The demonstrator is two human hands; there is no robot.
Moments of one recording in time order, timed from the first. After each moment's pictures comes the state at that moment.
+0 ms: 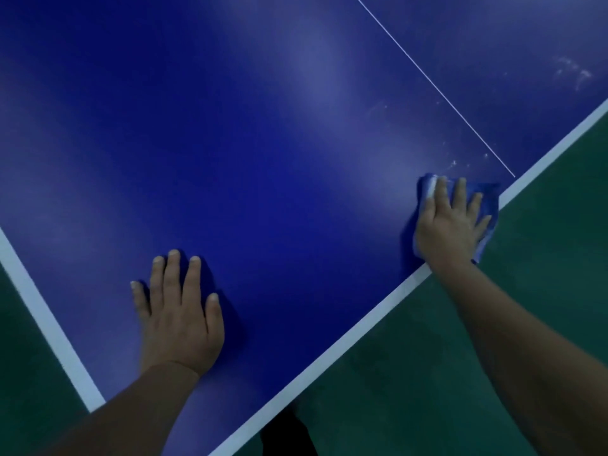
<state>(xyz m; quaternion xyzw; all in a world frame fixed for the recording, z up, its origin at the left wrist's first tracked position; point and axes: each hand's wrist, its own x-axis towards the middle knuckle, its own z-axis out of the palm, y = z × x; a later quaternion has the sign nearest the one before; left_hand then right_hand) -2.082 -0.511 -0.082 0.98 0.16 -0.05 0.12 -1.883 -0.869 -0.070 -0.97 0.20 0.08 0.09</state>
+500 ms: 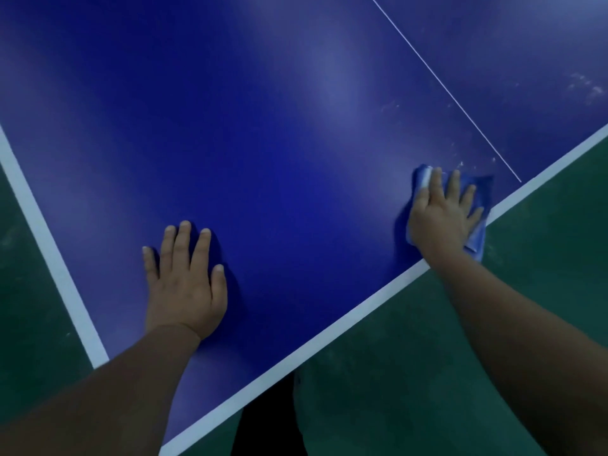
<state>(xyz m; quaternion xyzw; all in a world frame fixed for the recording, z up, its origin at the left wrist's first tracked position) -2.081 -0.515 -0.075 0.98 0.16 -0.06 0.11 -1.877 -0.856 -0.072 -0.98 0.16 0.08 0.09</state>
